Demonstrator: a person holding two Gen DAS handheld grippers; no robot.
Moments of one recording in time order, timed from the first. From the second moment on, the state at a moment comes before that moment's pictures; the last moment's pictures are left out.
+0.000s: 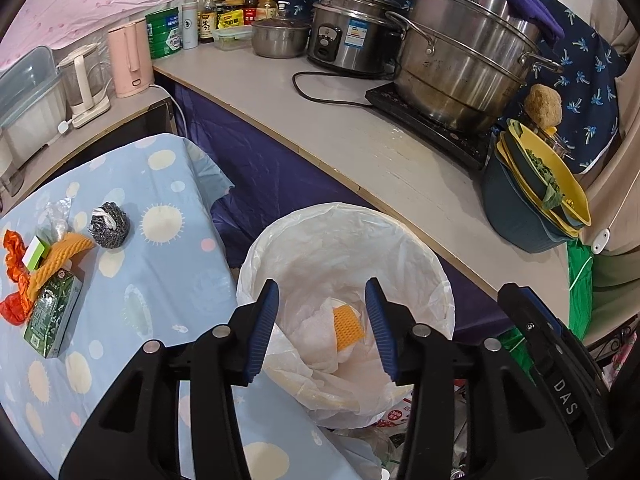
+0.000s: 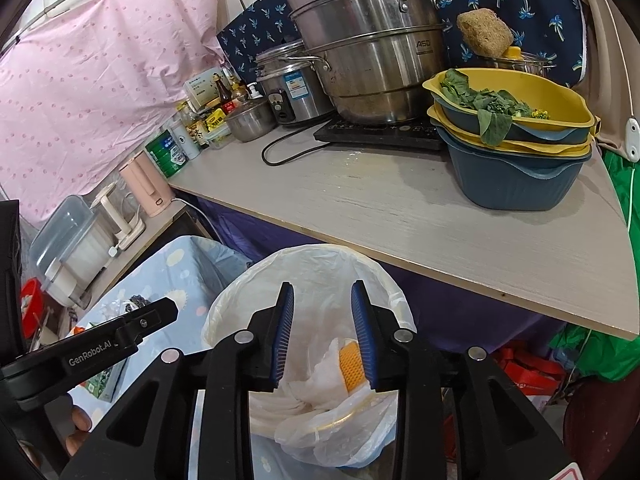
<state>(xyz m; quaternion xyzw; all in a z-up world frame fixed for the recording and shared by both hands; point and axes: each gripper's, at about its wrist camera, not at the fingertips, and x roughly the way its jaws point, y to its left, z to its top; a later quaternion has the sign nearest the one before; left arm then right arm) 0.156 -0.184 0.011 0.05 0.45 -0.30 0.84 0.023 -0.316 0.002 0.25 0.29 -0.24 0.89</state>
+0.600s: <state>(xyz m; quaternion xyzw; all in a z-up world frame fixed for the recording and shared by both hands) 0.164 -0.135 0.023 0.01 0.45 -0.28 0.85 0.039 -0.276 0.018 0.22 0.30 -0.21 0.90</state>
